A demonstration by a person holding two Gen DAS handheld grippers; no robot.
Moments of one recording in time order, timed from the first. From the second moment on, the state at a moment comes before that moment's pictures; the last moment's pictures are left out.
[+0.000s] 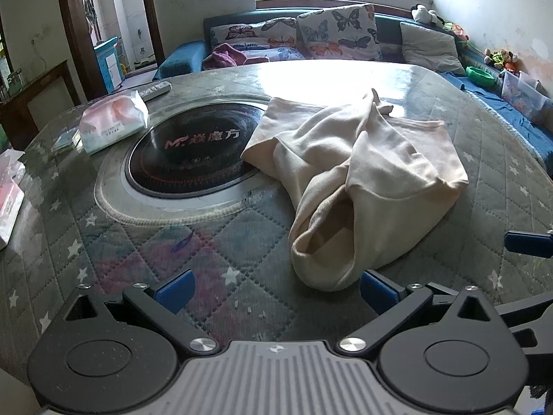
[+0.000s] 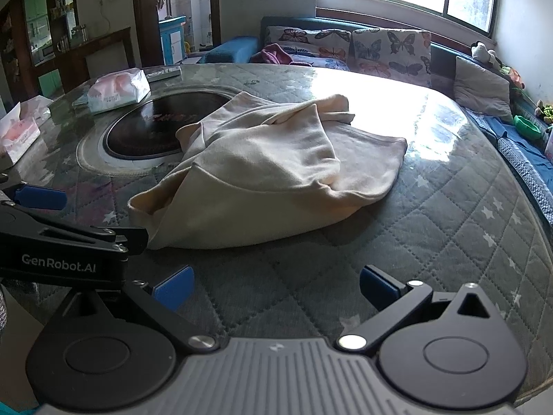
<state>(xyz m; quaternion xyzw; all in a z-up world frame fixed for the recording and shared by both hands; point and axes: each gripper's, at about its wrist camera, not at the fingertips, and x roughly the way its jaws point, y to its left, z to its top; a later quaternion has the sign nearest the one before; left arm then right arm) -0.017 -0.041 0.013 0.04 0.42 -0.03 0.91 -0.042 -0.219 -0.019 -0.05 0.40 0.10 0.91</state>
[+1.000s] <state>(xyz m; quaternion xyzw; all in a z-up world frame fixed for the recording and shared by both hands) 0.090 -0.075 0.037 0.06 0.37 -0.11 0.92 0.033 -0.253 -0.008 -0.04 0.38 0.08 0.92</state>
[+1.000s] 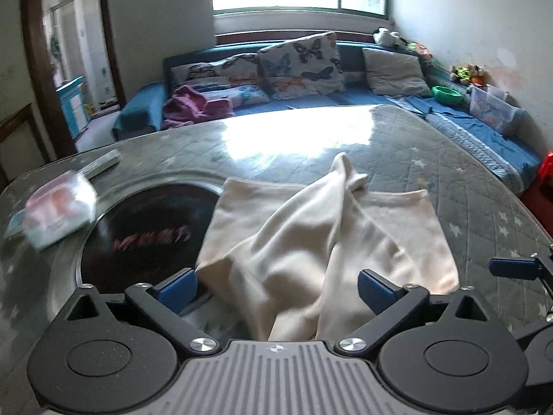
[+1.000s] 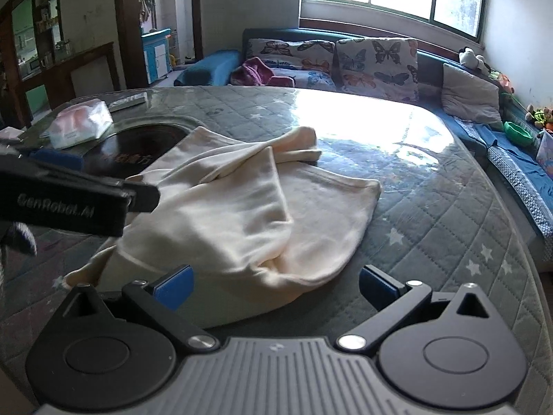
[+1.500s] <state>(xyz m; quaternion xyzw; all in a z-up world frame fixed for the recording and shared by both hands) 0.168 -0.114 0.008 0.08 0.39 -0.18 0.90 0.081 -0.281 -0.005 -0.02 0.38 0.06 0.92</state>
